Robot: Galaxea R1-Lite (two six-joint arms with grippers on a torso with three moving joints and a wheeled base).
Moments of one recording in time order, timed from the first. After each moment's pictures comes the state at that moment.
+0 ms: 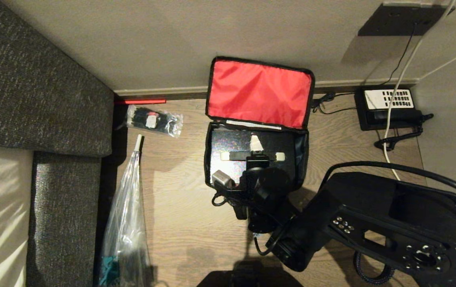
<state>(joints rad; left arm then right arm) 0.00 0.00 0.00 0.00 0.01 -0.01 0.81 2.46 -1.20 -1.52 -0.79 -1.76</state>
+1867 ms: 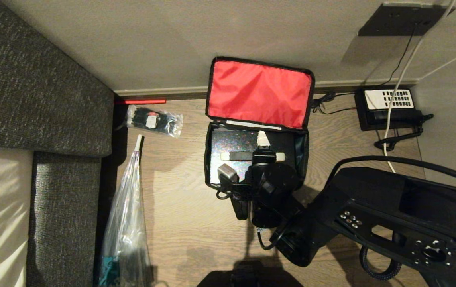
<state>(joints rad) 0.00 0.00 0.00 0.00 0.01 -0.01 0.79 2.43 -1.19 -1.52 -0.83 -1.75</state>
